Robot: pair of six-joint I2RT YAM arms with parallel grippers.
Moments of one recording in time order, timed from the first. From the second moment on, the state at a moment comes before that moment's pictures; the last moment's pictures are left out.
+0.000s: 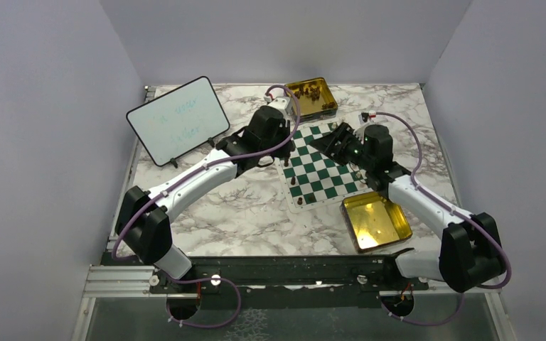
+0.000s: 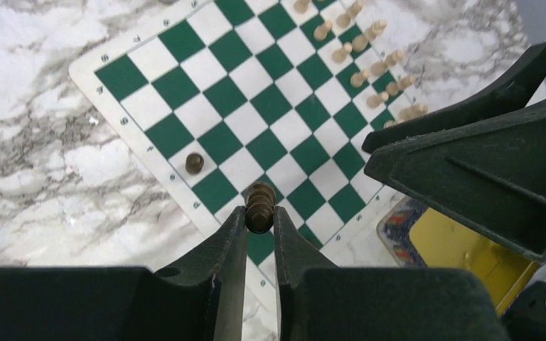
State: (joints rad) left arm -0.73 1.55 1.30 -0.26 -0.08 -0.42; right arm 0.36 1.30 0.77 0.24 -0.30 0.94
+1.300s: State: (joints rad) left arm -0.73 1.93 1.47 -0.43 -0.11 -0.42; right arm 0.36 0.82 0.66 -0.23 -0.27 0.57
